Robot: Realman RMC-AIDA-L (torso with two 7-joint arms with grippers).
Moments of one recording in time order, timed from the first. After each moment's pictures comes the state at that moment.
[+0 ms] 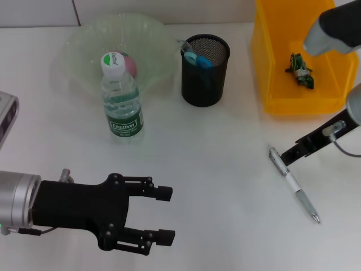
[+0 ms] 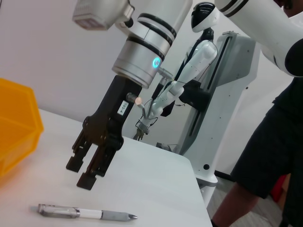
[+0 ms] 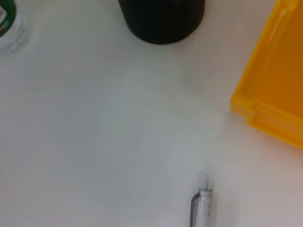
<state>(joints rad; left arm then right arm) -0.36 -2.00 1.28 0.68 1.63 1.76 -1.34 0.55 2.09 -1.40 -1.44 -2.69 -1.65 2.86</state>
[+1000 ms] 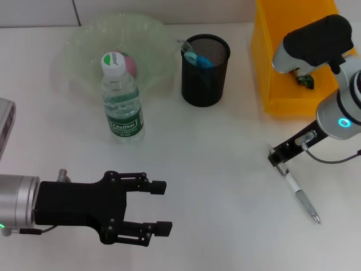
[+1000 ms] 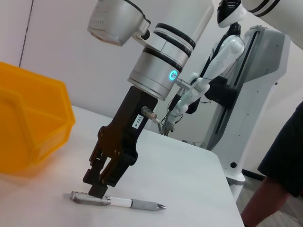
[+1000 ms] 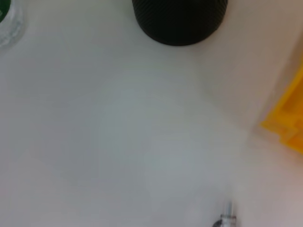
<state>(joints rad) -0.34 -2.00 1.27 0.66 1.63 1.69 -1.30 0.56 2.09 -1.57 -1.34 -2.70 -1.48 2.95</state>
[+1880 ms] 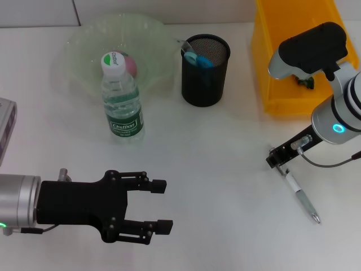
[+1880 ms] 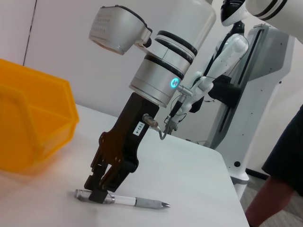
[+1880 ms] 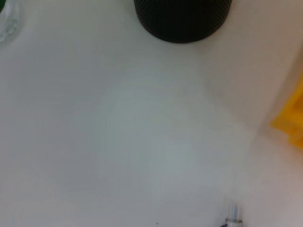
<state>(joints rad) -0.34 -2.00 1.27 0.66 1.64 1.67 -1.30 0.55 2.09 -1.61 -1.30 -2.69 -1.42 2.95</state>
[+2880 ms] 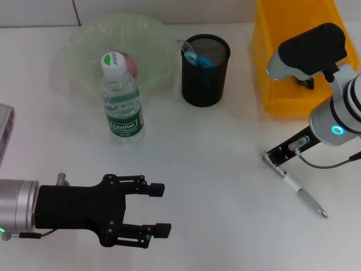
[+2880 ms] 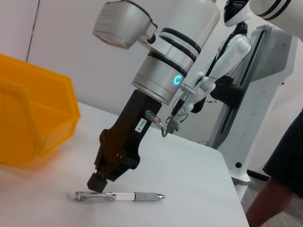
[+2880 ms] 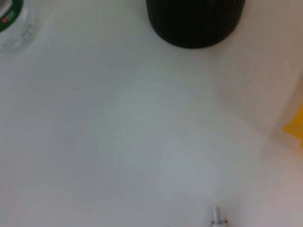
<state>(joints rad) -0.32 -2.01 1.27 0.66 1.64 1.68 -1.29 0.52 2.09 -1.61 -1.33 -2.67 -1.41 2.94</state>
